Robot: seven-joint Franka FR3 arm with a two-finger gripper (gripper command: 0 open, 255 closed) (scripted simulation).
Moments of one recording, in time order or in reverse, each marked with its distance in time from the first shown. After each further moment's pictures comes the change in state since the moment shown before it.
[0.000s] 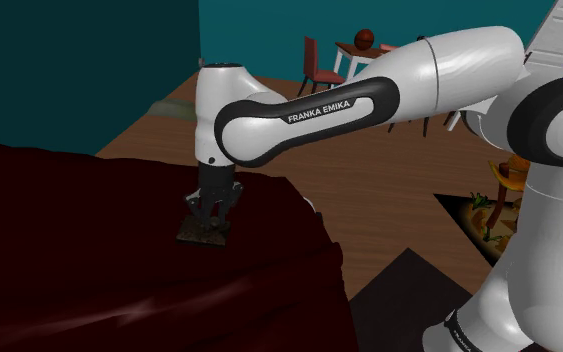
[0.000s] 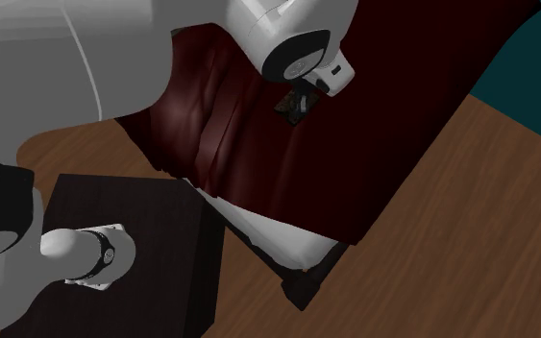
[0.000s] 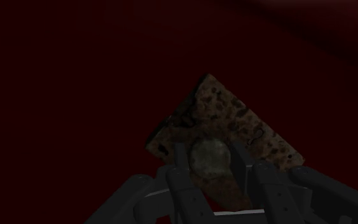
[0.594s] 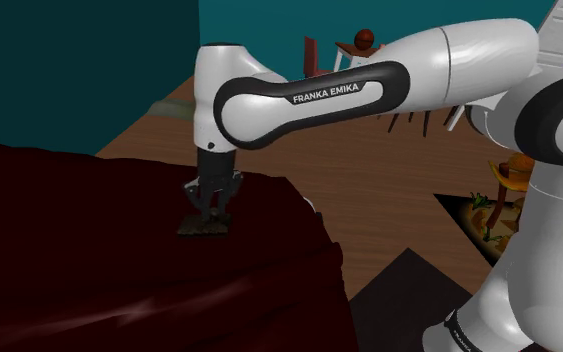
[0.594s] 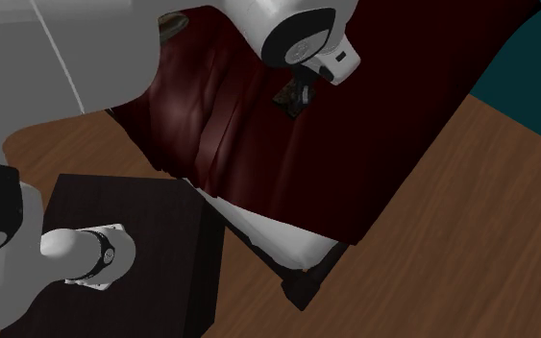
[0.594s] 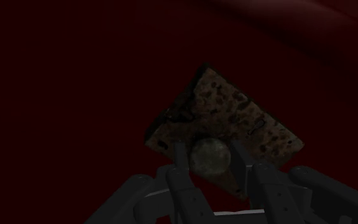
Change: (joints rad) arm -0.001 -0.021 0.005 0.052 0.008 -0.072 0.000
